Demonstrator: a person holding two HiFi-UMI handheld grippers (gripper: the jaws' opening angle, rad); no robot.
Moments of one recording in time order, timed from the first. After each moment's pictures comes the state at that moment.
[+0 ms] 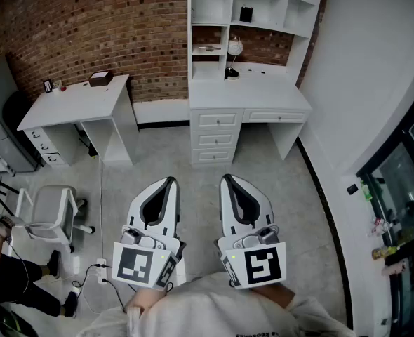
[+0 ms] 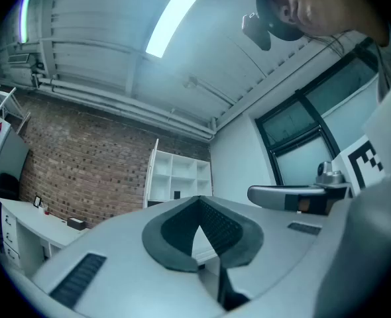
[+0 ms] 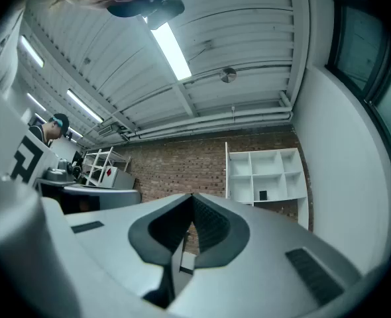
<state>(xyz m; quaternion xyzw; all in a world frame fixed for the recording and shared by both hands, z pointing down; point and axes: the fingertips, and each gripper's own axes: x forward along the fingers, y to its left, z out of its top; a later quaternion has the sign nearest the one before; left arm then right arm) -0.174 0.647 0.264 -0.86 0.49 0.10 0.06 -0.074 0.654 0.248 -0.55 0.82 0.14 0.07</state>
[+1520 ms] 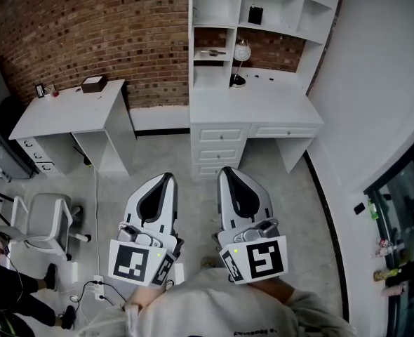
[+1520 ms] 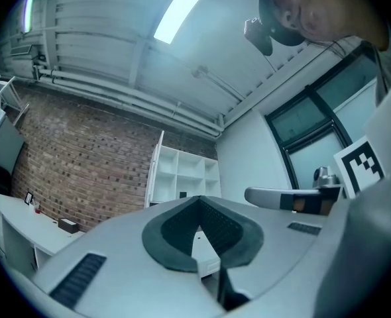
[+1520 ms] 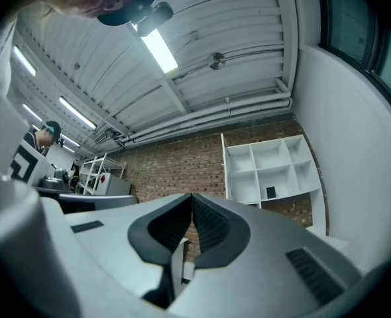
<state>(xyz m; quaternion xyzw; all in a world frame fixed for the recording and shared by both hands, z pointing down) -0.169 0.448 0.259 -0.86 0.50 0.12 0.06 -0.067 0.447 0.243 -0.54 0.83 0.12 0.11</state>
